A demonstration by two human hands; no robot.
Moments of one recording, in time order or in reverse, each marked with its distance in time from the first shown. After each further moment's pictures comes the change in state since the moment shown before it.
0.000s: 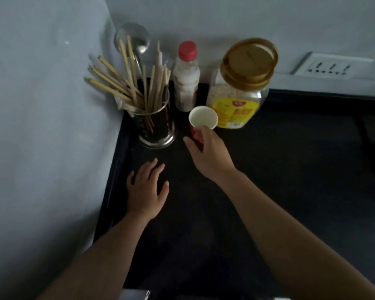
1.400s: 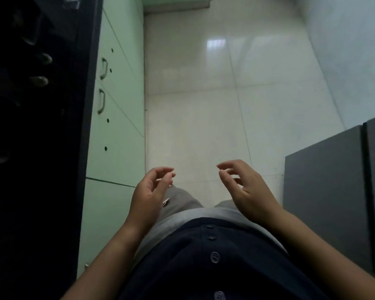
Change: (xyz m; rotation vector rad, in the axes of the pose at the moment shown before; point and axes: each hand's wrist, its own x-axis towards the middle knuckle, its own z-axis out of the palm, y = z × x) left_hand -0.411 0.552 0.075 -0.457 -1.316 0.781; right_hand -0.720 0.242 -0.181 0.461 1.216 1.017
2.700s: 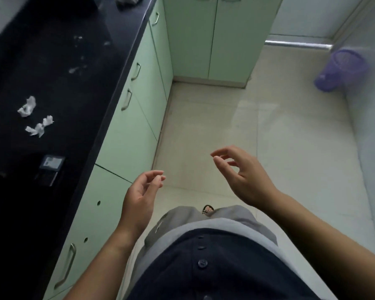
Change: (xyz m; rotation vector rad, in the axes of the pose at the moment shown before) left_hand 0.681 0.312 0.005 -0.040 0.291 -0.021; right_hand 0.791 -0.167 -0.209 -0.163 -0.147 -0.299
